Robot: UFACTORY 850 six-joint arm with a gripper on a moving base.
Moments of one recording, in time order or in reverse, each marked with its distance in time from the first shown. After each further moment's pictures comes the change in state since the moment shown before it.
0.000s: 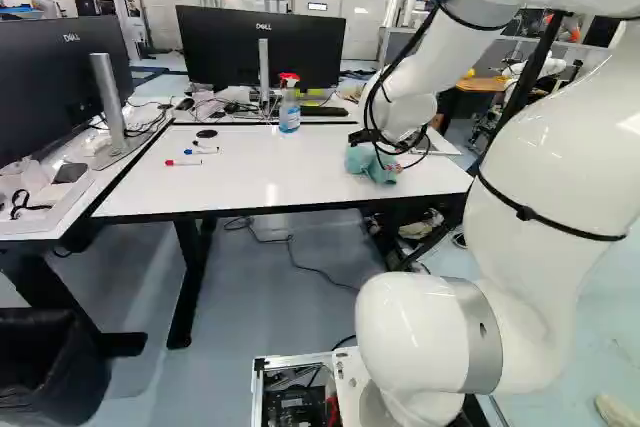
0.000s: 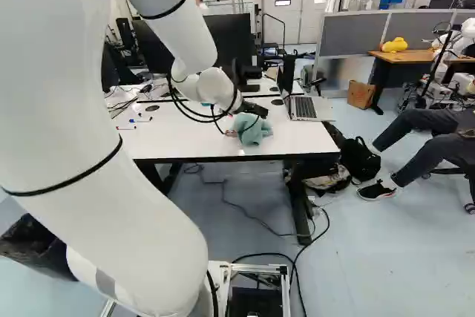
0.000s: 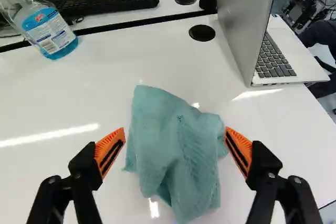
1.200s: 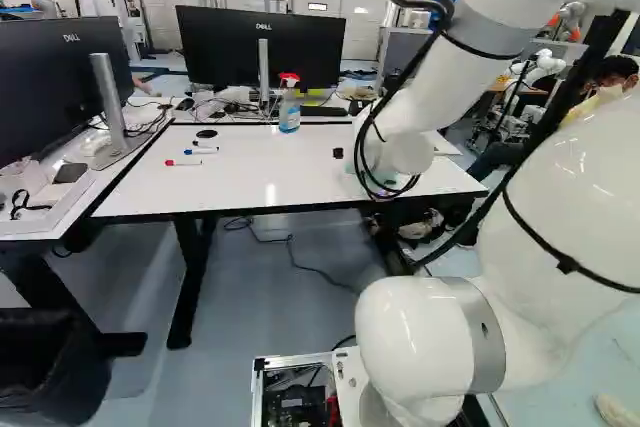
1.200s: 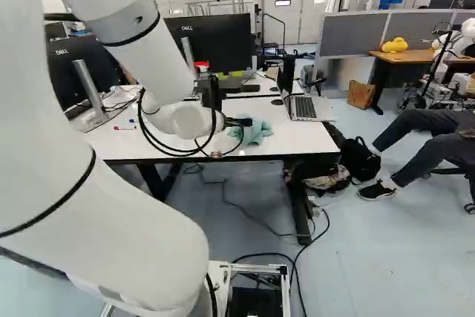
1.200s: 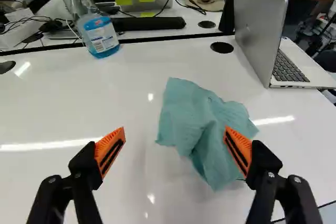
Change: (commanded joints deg) arm 6.3 9.5 18.0 0.0 20.7 0.0
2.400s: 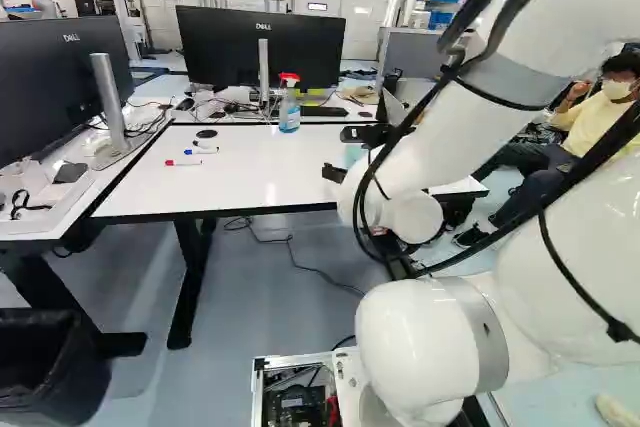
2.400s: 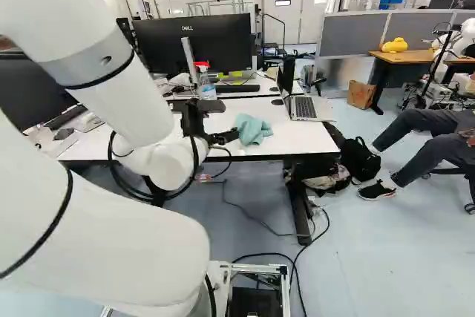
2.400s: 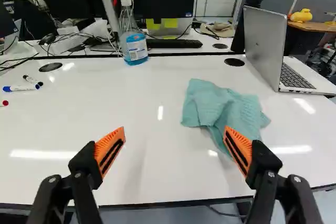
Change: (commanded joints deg) arm 4.8 7.3 13.8 0.0 15.9 0.0
